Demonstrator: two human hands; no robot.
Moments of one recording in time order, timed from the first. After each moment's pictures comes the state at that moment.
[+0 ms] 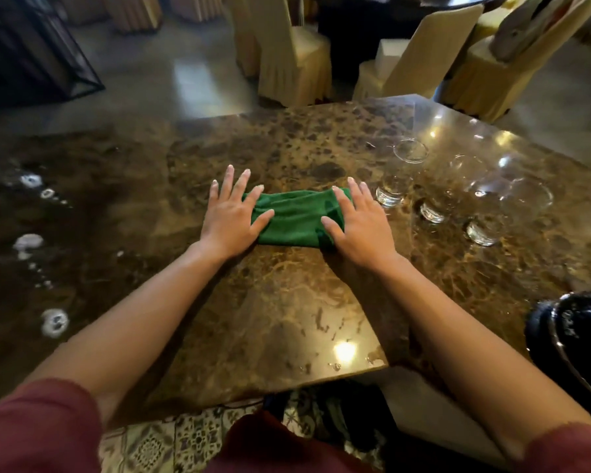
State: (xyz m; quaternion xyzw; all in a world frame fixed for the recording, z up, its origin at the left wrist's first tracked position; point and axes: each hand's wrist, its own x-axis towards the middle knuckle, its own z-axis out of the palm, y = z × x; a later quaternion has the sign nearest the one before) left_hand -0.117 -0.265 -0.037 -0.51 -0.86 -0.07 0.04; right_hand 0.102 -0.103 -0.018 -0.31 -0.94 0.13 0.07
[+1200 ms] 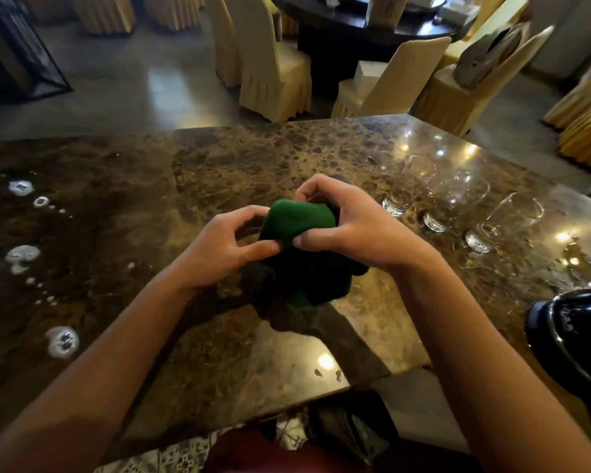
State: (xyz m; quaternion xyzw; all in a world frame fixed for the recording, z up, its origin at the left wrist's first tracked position) left_hand -0.105 -0.350 0.046 -0.53 -0.62 -0.49 -0.31; right_hand 0.079 -0.196 0.126 -0.15 -0.84 0.52 0.06
